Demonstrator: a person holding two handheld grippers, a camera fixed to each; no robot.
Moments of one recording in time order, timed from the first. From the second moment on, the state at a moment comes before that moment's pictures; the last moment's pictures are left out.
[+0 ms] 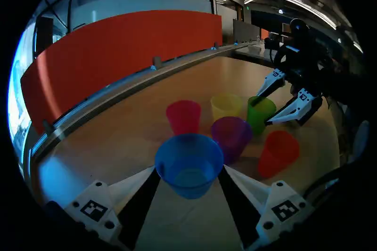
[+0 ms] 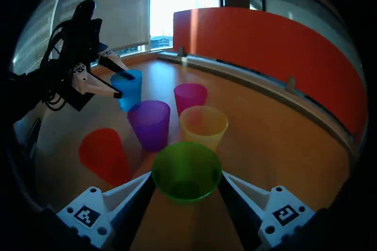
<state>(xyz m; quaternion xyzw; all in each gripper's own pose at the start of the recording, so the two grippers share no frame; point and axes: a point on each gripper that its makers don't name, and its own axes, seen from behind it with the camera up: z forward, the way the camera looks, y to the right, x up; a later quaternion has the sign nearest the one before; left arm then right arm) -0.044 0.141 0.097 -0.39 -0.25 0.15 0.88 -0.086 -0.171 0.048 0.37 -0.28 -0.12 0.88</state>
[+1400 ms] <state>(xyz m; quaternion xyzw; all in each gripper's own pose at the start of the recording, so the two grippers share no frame) 0.108 0.147 0.043 -0.39 -0.13 0.10 0.90 0.112 -0.198 0.011 0.40 -0.14 -0.09 0.90</state>
